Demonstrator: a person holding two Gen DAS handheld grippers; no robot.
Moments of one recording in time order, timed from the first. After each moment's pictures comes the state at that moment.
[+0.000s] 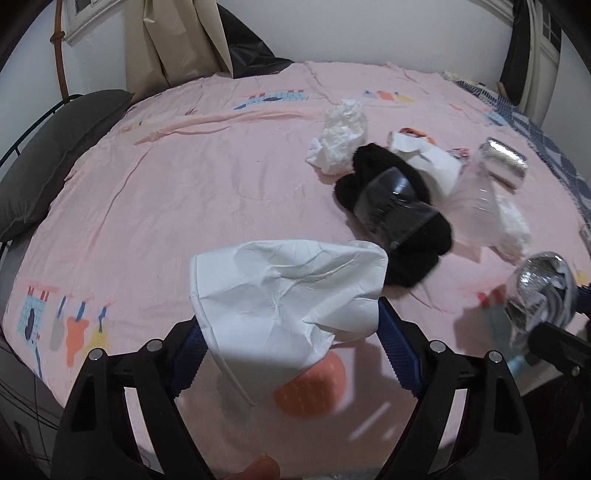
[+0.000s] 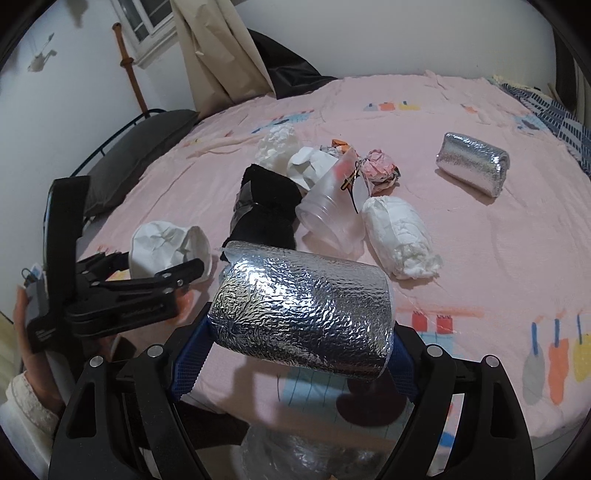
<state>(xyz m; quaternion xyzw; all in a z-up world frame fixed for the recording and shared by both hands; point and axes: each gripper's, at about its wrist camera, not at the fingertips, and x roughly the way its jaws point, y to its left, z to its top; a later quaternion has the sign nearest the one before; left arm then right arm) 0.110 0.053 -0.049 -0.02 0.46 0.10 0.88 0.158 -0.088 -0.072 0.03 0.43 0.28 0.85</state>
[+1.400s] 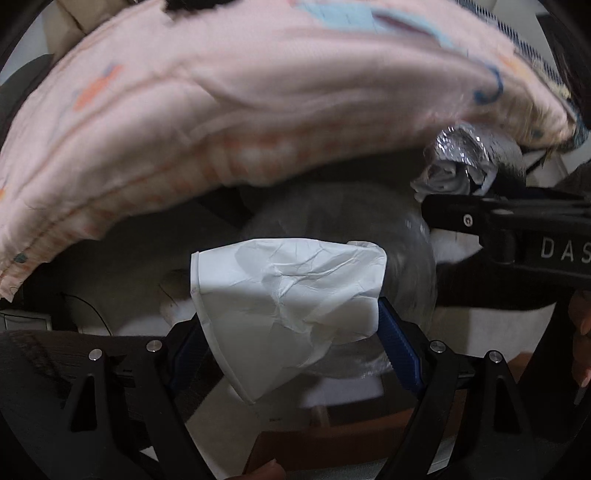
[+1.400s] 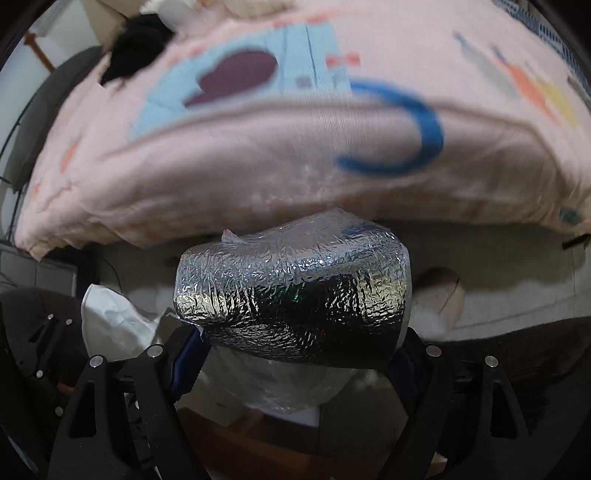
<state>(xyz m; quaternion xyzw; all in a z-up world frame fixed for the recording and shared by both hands) -0.001 -0.081 -0.157 0.02 0.62 -0.01 0.78 0.080 -0.149 -0.189 0.02 0.63 0.14 0.77</state>
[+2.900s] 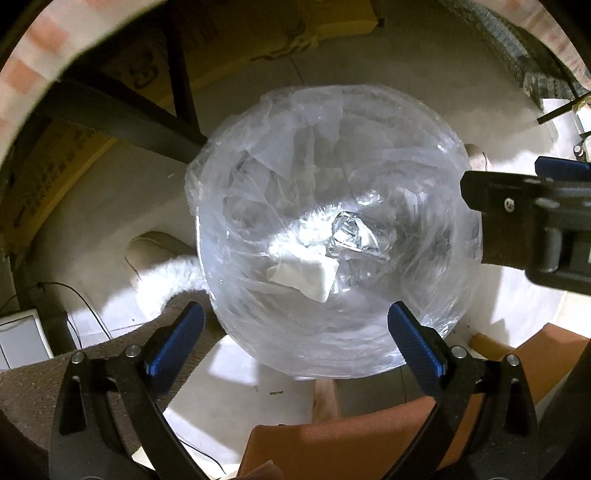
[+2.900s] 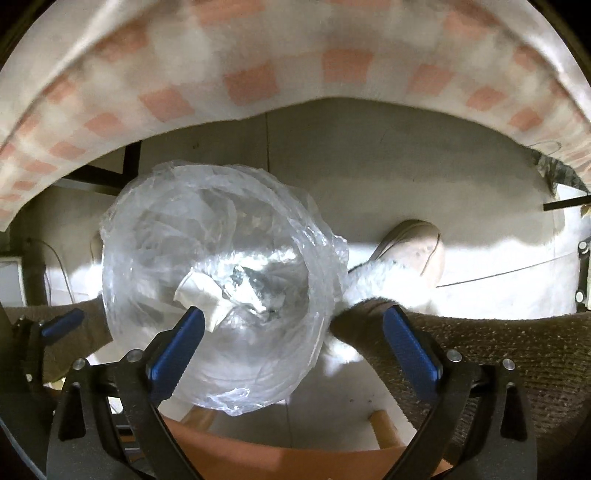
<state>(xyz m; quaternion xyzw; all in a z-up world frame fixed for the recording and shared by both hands) 0.028 -0.087 -0.250 0.04 0.71 -0.02 0.70 0.100 -0.160 -0.272 -0.03 0.70 0.05 0.71</state>
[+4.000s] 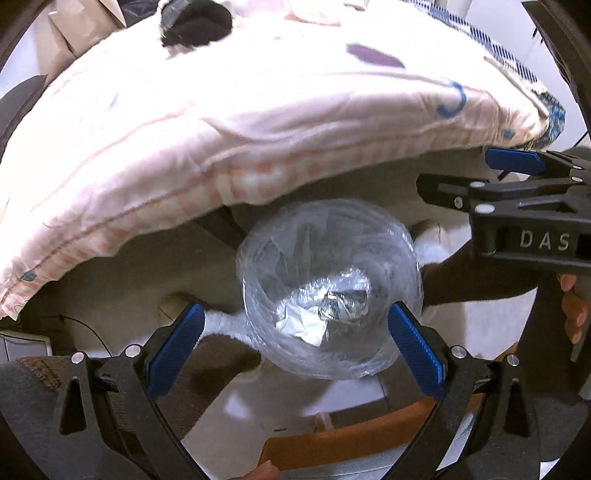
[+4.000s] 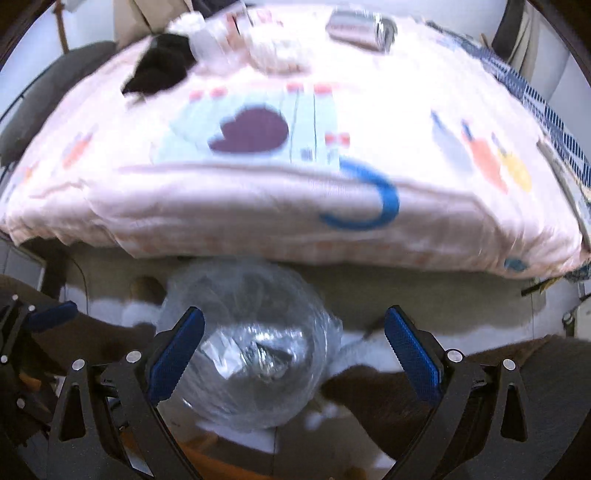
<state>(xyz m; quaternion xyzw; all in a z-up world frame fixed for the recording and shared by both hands) -0.003 -0.063 -0.126 0.02 0.57 -0.04 0.82 0.073 -0.153 -0.145 -0.06 0.53 0.12 0.84</state>
